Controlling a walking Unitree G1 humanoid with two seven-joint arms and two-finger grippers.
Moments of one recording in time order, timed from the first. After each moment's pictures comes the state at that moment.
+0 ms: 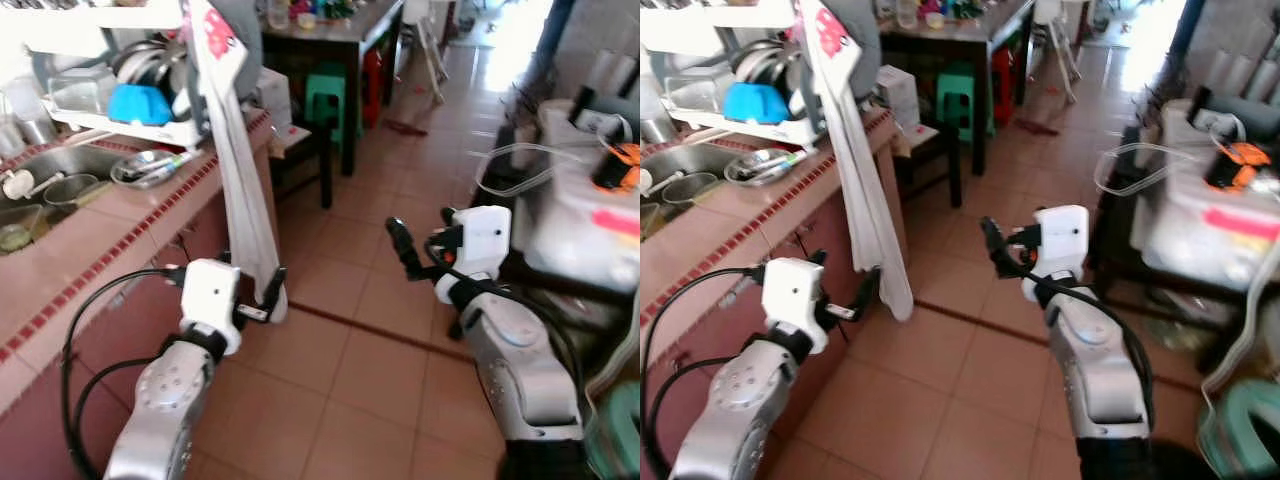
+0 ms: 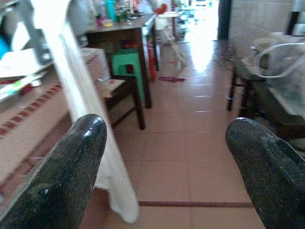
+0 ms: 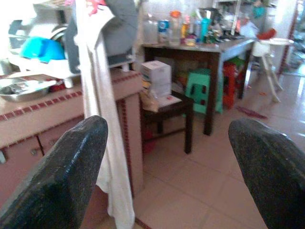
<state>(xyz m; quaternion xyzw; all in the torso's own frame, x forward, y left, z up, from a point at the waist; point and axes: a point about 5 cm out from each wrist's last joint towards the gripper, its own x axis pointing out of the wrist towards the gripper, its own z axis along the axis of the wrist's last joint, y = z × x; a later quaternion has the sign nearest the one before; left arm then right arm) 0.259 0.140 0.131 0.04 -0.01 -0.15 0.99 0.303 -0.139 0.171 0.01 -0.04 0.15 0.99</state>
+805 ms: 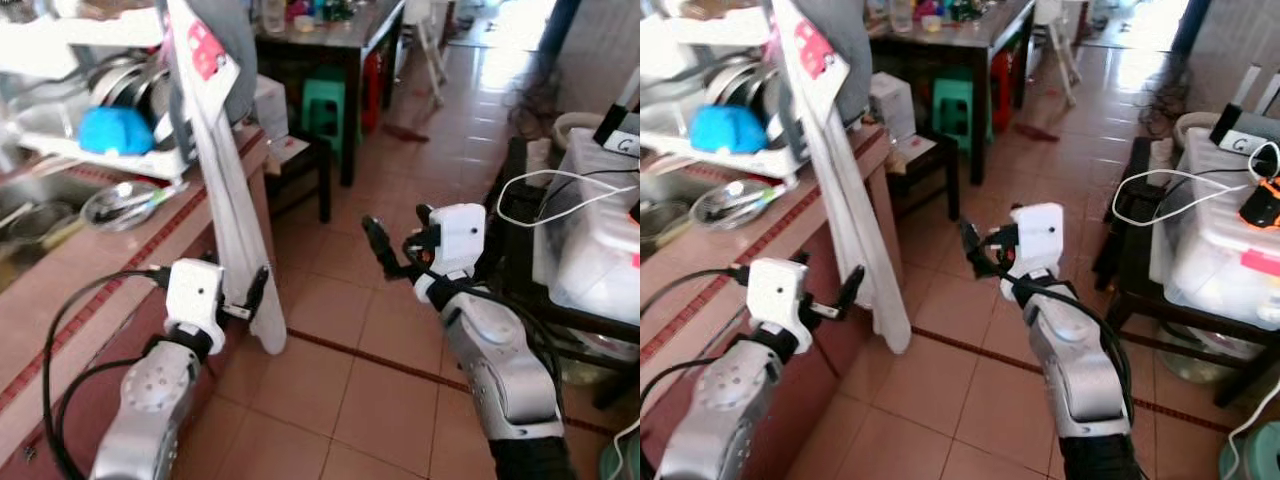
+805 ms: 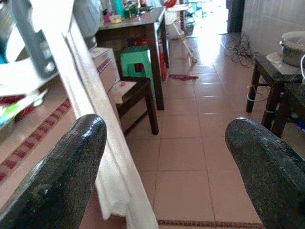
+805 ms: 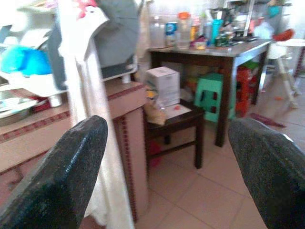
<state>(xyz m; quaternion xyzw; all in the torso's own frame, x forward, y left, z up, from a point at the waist) 0.258 0.150 0.129 0.05 0.00 -0.13 0.99 0.303 -0.123 0.173 0.01 -0.05 0.17 0.98</state>
